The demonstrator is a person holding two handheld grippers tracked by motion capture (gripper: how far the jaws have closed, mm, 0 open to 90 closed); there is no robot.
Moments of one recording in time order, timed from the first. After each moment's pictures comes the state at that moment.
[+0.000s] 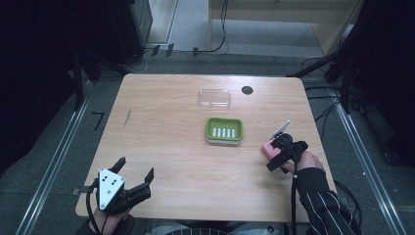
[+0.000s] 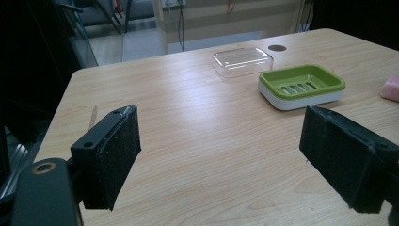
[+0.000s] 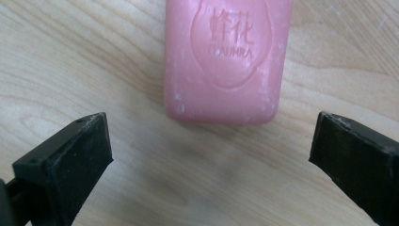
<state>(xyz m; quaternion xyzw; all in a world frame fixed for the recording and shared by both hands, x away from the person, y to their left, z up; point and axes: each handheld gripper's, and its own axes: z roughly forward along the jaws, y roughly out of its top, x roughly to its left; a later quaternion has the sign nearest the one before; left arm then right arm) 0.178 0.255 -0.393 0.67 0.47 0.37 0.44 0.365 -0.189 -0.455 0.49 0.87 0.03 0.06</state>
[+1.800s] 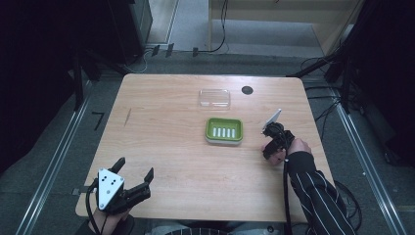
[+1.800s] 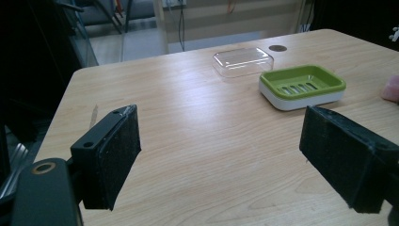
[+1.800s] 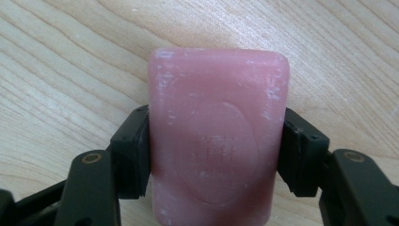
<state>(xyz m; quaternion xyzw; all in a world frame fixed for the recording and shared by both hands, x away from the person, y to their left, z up) 0.178 0.256 -0.393 0.67 0.47 0.37 0.44 0.412 -0.177 -0.467 0.49 0.87 0.04 0.02</state>
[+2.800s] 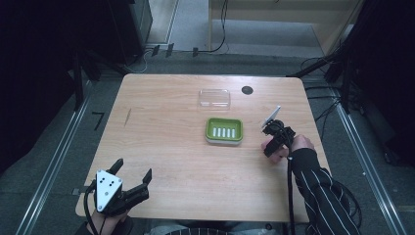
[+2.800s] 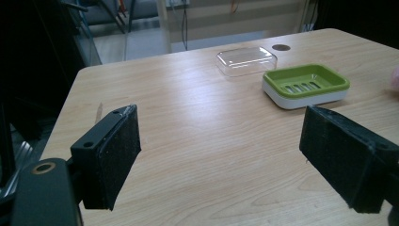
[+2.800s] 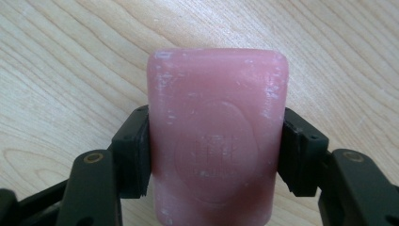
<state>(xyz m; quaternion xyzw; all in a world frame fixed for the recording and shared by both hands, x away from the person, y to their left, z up) 0.174 0.259 -0.393 0.66 0.48 0.38 0.44 0.410 -0.174 -0.448 0.45 0.89 0.05 0.04</state>
